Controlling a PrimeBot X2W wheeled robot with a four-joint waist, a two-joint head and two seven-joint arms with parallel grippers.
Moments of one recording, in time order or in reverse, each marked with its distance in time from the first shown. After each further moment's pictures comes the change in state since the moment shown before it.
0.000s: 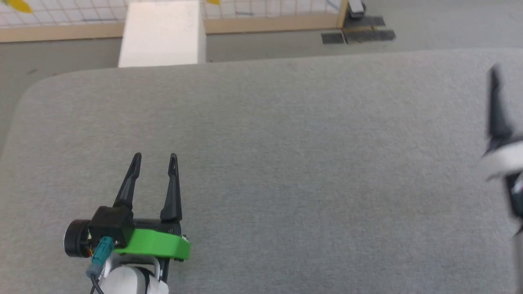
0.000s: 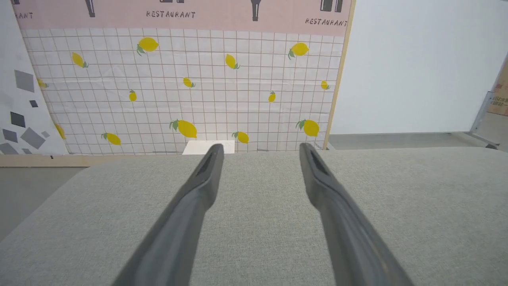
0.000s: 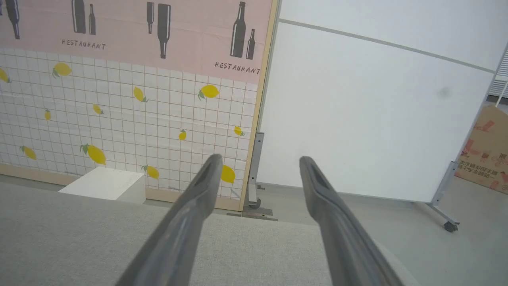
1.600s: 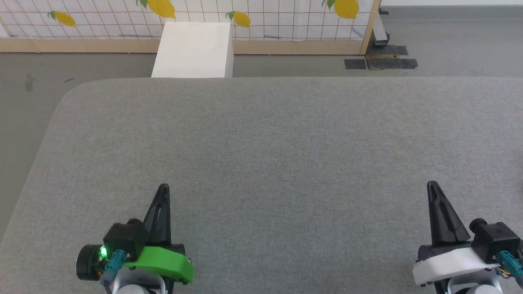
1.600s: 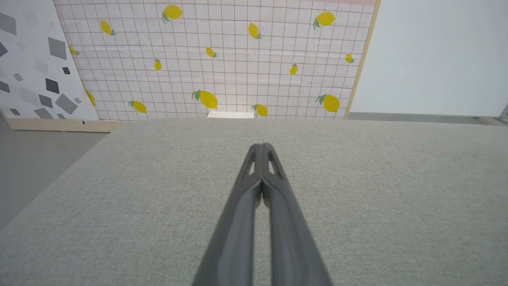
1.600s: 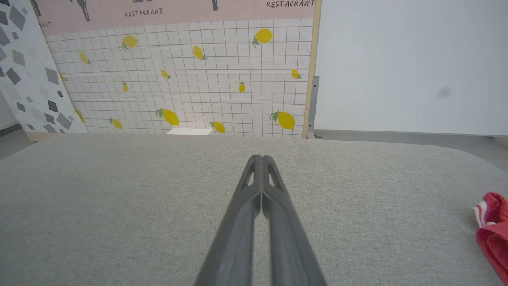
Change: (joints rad) left arm 0.047 -0.003 -0.005 0.123 -0.002 -0.002 0.007; right arm 0.443 0.260 0.047 -0.154 -0.055 0.000 -0.050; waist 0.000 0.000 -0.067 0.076
